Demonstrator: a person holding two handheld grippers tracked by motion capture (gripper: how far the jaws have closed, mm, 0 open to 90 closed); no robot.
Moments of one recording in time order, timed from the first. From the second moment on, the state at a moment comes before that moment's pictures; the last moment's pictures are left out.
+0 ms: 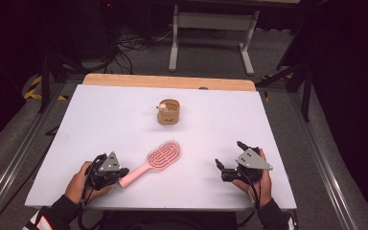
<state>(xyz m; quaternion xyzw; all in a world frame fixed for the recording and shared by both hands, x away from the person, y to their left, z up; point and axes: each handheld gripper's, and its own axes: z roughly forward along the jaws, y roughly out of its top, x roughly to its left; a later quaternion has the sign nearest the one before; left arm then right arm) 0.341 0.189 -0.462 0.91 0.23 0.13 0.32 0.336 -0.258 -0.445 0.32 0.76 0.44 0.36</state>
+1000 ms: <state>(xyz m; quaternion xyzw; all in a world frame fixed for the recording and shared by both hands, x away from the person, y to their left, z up) 0.340 0.195 -0.418 0.86 0.29 0.19 0.39 0.336 -0.263 -0.441 0.33 0.75 0.43 0.37</state>
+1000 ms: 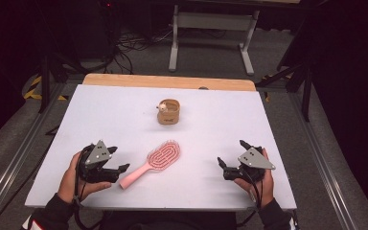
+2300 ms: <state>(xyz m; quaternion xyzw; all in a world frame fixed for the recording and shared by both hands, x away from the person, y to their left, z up) 0.382 0.121 -0.451 0.92 0.29 0.08 0.25 0.338 -0.257 -0.445 0.33 0.76 0.42 0.37</state>
